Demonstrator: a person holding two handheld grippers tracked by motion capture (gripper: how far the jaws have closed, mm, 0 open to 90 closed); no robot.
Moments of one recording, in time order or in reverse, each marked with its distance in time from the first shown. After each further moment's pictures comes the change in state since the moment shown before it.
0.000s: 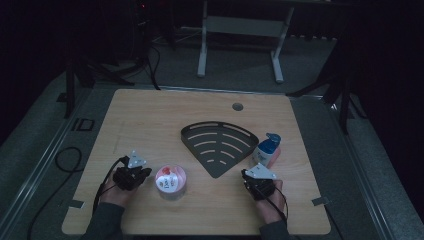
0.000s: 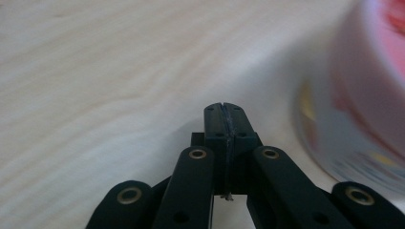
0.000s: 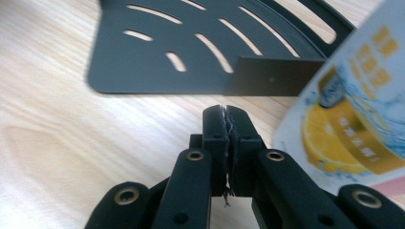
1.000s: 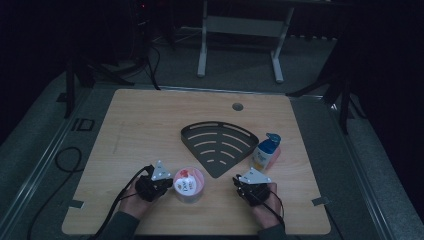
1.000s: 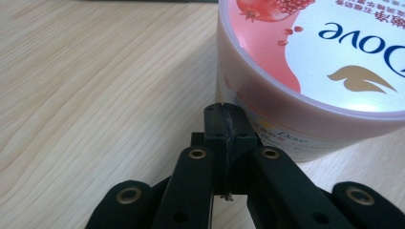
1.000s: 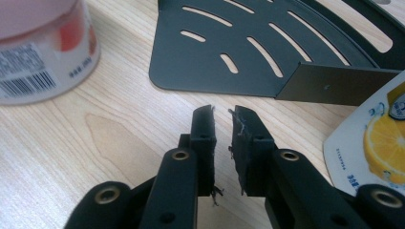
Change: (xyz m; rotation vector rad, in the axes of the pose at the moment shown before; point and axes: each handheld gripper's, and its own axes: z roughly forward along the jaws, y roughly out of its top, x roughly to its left) left arm -0.064 0.024 0.009 -0.034 -0.137 0.137; right arm 0.018 0.002 -0.007 0.010 0.103 -0.055
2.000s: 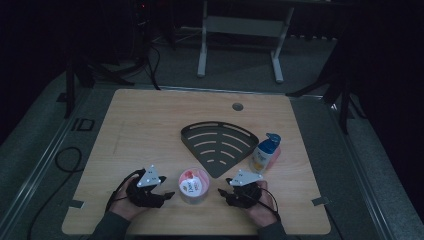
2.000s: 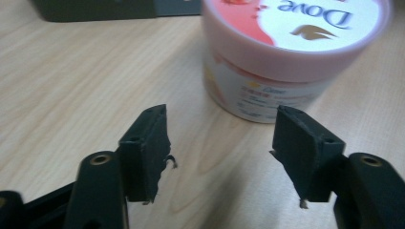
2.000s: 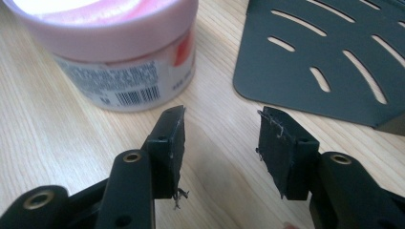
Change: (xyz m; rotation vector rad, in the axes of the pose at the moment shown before) left arm 0.008 -0.021 -0.020 -0.079 -0.120 0.074; right arm 0.013 0.010 0.010 0.015 0.263 -0.081
